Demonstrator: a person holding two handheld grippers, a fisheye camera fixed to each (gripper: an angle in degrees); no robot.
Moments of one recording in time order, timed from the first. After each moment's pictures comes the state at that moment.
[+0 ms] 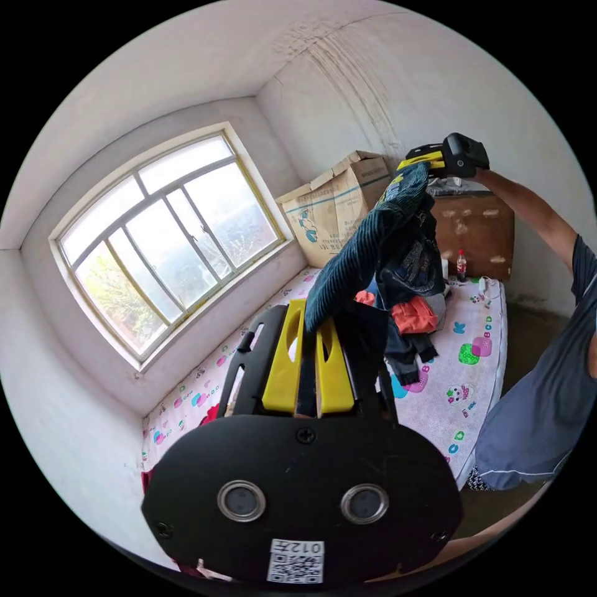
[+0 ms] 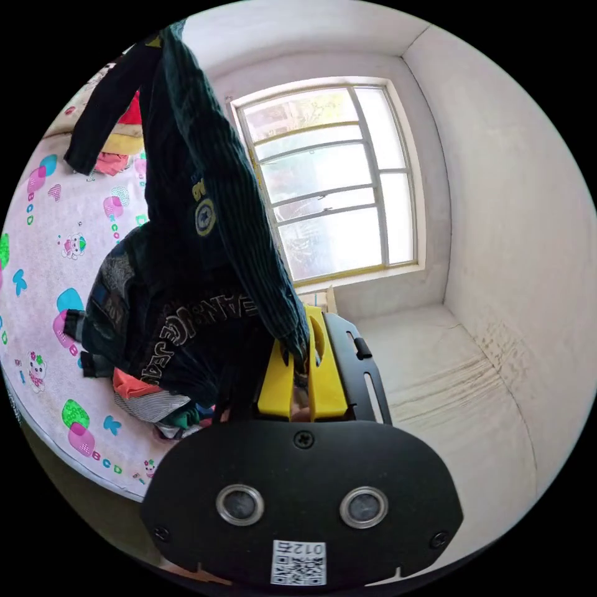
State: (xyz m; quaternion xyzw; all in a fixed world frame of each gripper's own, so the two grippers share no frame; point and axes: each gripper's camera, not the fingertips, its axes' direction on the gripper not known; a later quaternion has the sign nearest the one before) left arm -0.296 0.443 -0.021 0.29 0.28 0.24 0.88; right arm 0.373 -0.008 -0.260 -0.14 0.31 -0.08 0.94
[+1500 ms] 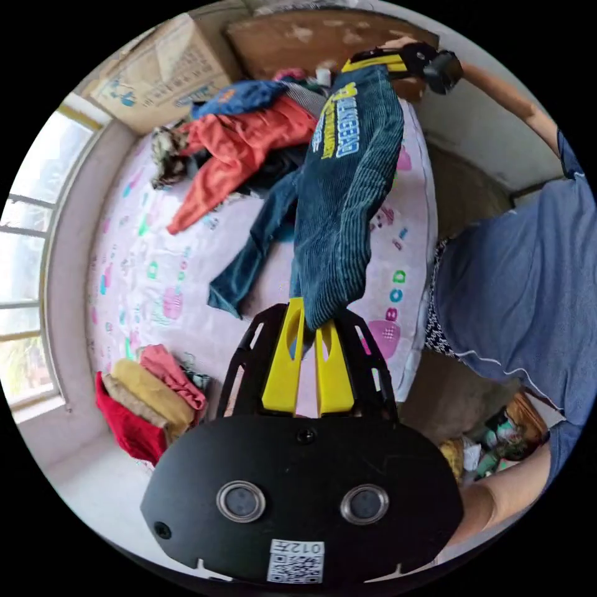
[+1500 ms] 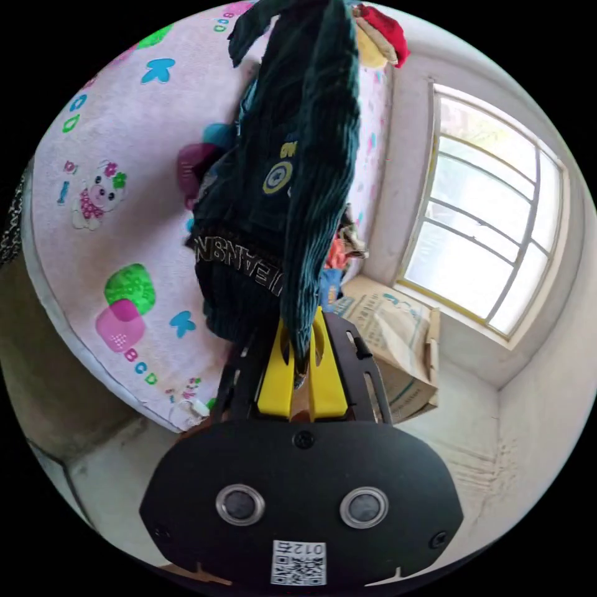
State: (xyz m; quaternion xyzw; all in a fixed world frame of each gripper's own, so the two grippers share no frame) left arm -0.214 0.527 0.361 -0.13 0.35 0.58 0.72; right arm -0.043 0.344 -0.018 -0.32 0.05 -0.26 0.91
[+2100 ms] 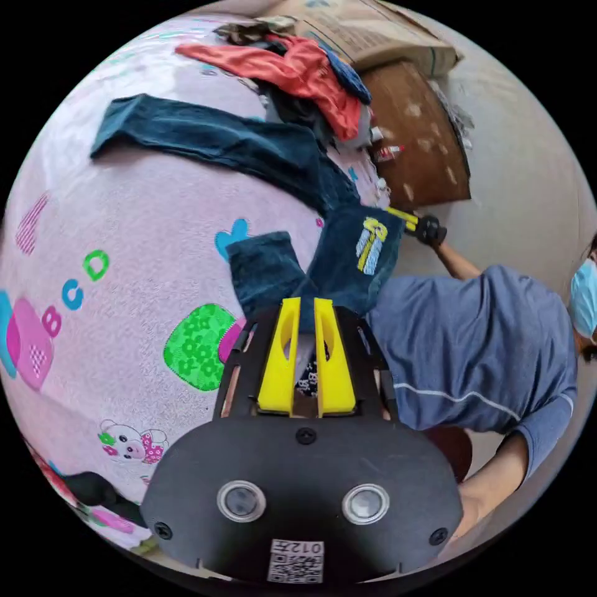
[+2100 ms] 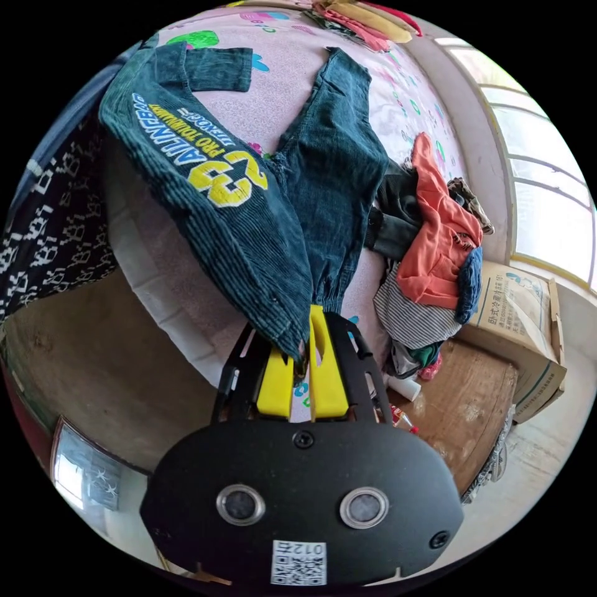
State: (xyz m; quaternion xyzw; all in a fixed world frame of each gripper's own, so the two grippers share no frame) left arm -0.359 0.639 0.656 -0.32 0.64 0.12 0.69; right arm -0.121 0.561 -0.048 -0.35 -0.13 -0.13 0.92
